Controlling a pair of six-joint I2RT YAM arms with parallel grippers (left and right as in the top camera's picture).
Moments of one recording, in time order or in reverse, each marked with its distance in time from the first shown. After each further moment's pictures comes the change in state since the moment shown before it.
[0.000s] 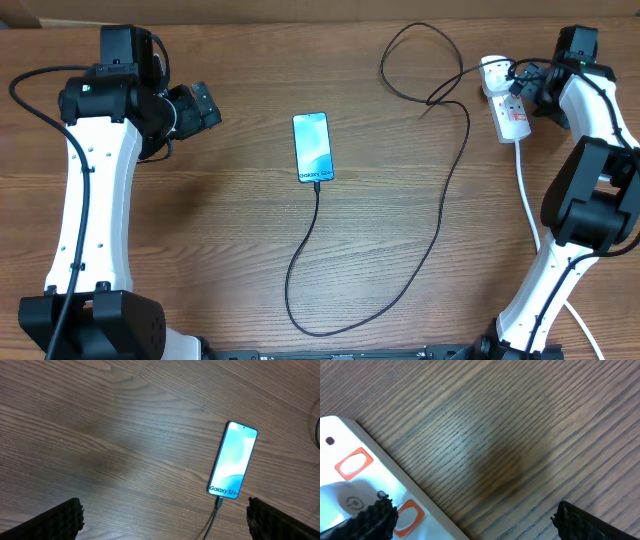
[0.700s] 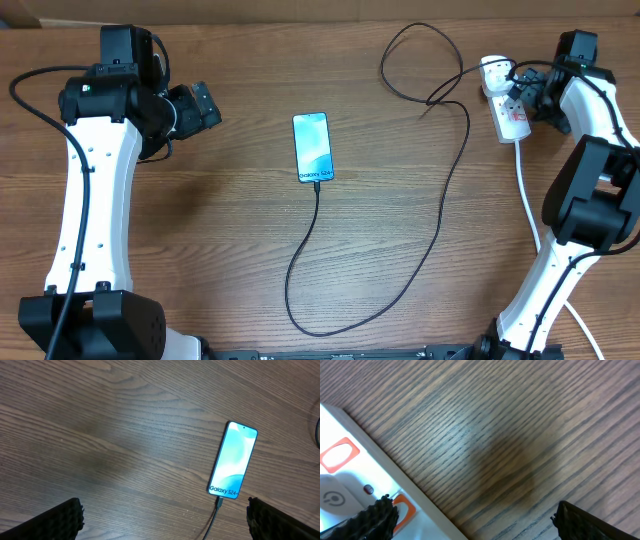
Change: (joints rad) left arm 0.000 0.000 0.000 0.000 0.000 0.000; right arm -0.009 0.013 -0.004 -0.014 -0.047 -0.011
